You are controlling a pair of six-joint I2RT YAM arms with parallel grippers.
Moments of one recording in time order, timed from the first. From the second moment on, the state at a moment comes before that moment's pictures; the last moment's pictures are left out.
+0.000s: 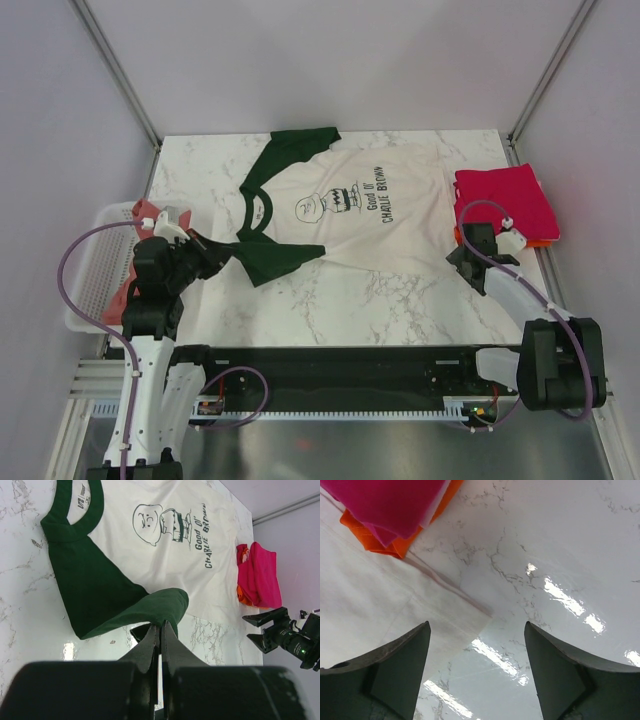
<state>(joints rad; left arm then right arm) 0.05 0.58 0.65 -0.47 0.39 -0.66 0.03 1.21 0.58 -0.38 0.43 0.85</state>
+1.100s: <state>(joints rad) 0.05 0.58 0.65 -0.47 0.40 -0.65 0.02 1.35 0.58 -0.26 0.47 0.89</state>
